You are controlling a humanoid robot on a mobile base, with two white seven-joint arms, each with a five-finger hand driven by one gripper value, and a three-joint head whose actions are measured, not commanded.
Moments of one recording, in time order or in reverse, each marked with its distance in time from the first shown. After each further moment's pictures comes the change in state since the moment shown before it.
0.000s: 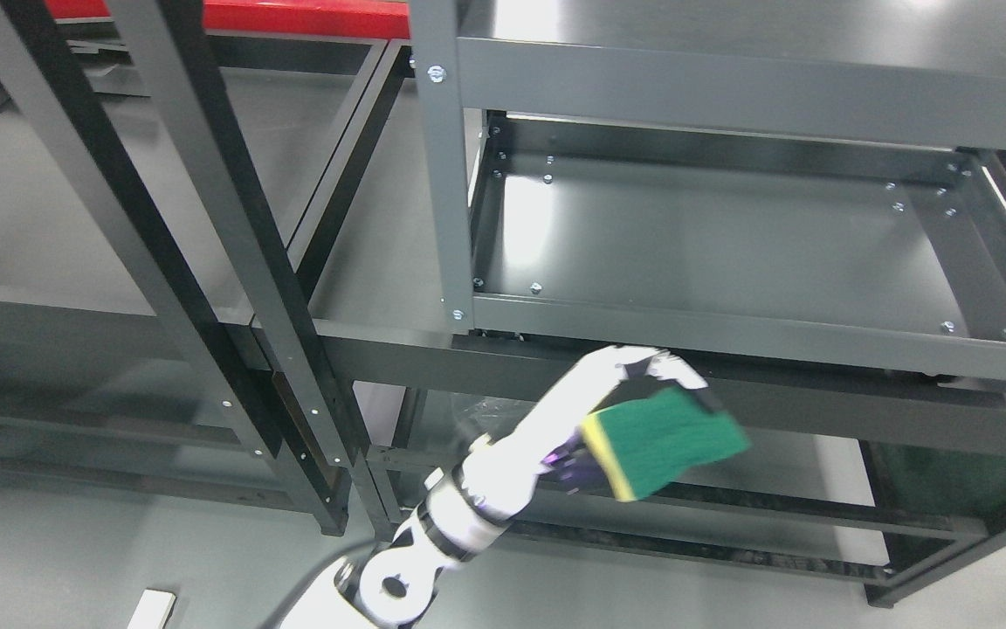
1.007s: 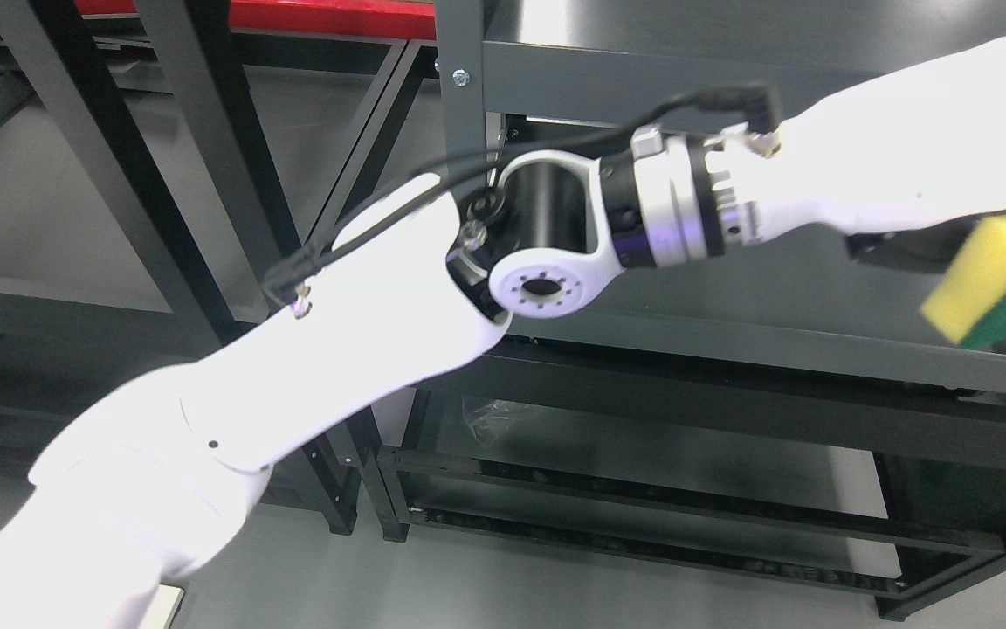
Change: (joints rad) left arm -1.001 0.000 -0.323 0.165 -0.254 0.087 0.074; right arm 0.001 0.000 0.000 0.000 0.000 0.000 0.000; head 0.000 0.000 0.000
